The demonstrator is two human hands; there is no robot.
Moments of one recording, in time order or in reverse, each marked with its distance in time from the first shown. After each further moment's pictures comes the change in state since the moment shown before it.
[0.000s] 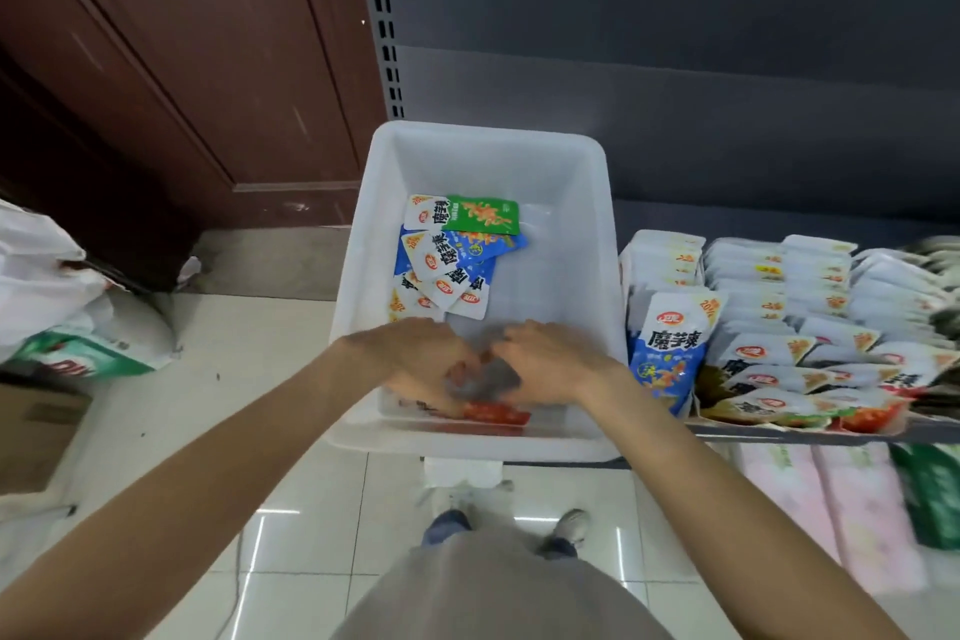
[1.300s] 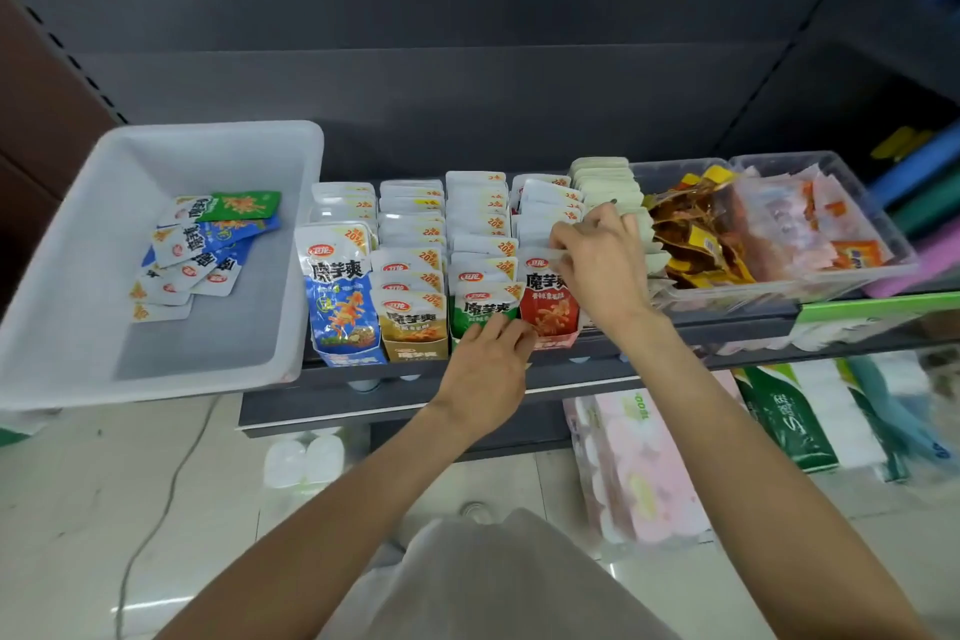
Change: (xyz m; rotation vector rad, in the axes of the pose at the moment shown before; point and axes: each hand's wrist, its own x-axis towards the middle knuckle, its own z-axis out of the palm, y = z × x) left_hand 0.170 0.349 0.054 0.270 0.655 0.028; right_hand -0.247 0.256 0.072 -0.151 0.964 0.504
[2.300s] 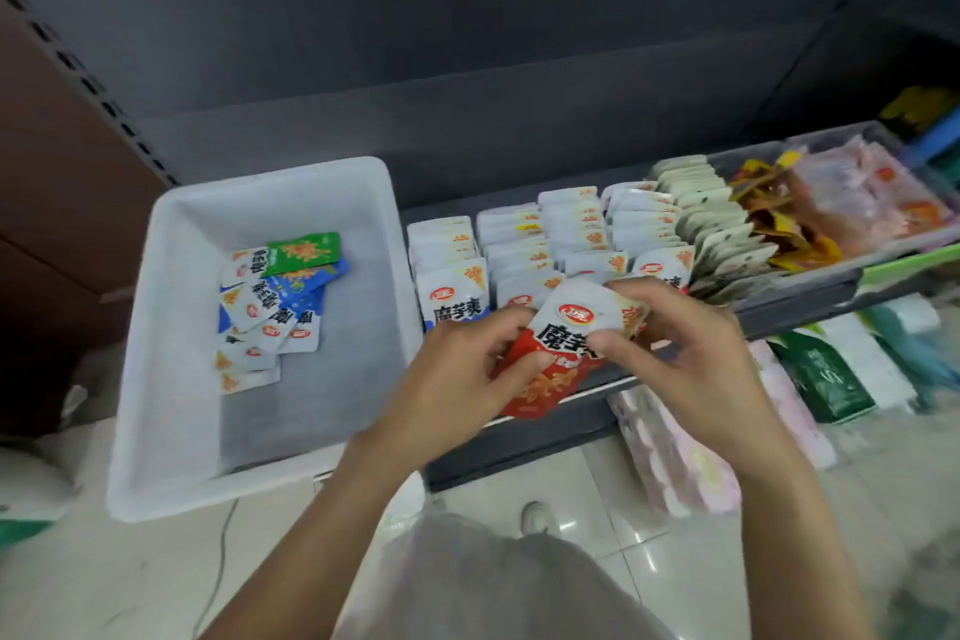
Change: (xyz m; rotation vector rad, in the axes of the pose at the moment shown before) left_hand -0.080 -0.139 -0.120 -0.994 0.132 -0.006; right_hand -0.032 -0.144 -0.098 0.978 0.013 0.224
